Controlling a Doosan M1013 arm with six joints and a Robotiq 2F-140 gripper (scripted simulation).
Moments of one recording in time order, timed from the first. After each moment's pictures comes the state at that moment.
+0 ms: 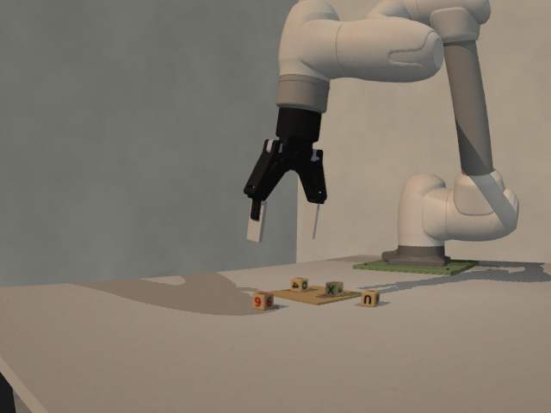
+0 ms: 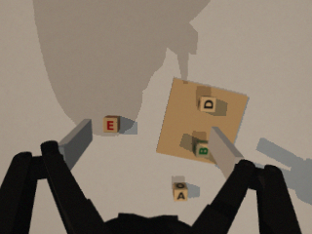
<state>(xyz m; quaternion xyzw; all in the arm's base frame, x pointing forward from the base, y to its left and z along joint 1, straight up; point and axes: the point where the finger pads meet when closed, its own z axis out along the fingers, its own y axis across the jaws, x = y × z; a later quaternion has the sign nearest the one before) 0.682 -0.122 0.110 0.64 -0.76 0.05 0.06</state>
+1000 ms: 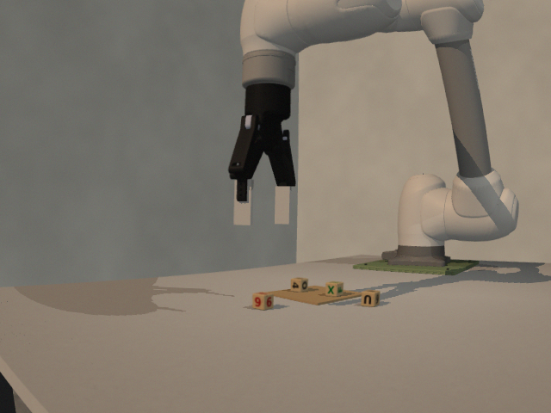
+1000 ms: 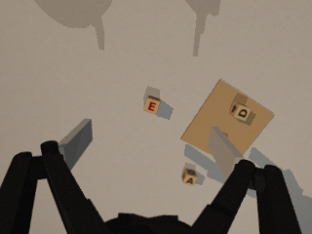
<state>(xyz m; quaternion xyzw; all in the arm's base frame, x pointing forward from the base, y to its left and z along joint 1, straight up) 0.751 -0.119 0.136 0.74 -0.67 0.00 0.00</state>
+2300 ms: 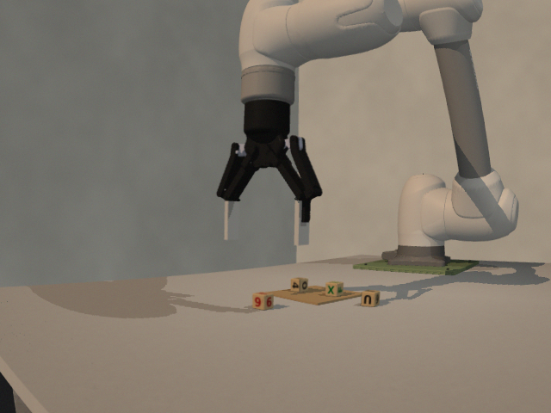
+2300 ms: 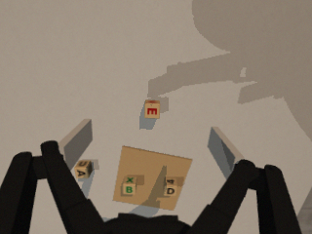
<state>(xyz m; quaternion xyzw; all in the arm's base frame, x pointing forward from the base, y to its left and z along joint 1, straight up) 0.752 -0.119 0.108 1.00 -0.09 0.00 0.00</state>
